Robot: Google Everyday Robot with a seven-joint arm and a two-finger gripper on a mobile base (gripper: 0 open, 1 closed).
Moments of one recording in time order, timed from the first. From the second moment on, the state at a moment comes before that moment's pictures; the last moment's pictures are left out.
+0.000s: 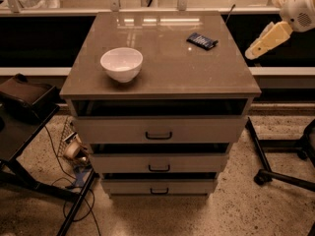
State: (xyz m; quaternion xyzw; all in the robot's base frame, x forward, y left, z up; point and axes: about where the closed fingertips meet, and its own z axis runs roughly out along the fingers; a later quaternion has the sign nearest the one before) arm 0.673 -0.284 0.968 -0.49 0.77 0.02 0.41
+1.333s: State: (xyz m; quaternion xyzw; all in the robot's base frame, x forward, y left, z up) arm 0.778 -0.262 0.917 -0.45 0.76 0.08 0.46
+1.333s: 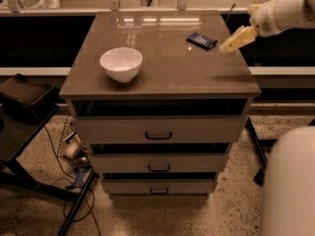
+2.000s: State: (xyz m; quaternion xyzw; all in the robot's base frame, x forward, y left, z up) arm 0.857 -0.236 0.855 -0.43 0.76 0.08 0.48
